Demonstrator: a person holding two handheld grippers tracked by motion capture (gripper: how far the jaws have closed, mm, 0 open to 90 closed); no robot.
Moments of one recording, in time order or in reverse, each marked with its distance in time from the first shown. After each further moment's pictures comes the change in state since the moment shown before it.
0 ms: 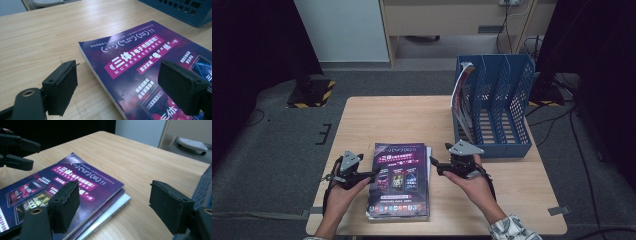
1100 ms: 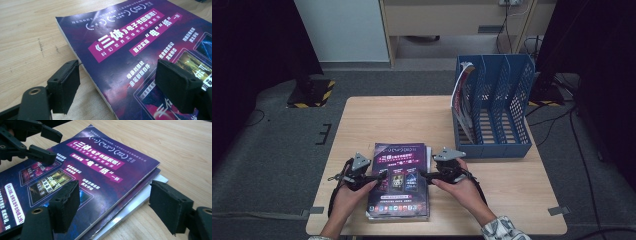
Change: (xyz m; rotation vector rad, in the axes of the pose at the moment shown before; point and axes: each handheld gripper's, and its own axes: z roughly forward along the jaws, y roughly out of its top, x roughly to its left) left arm -0.009 -0.010 0.022 0.136 -0.040 0.004; right arm 0.023 -0.021 0.035 0.146 0.116 0.015
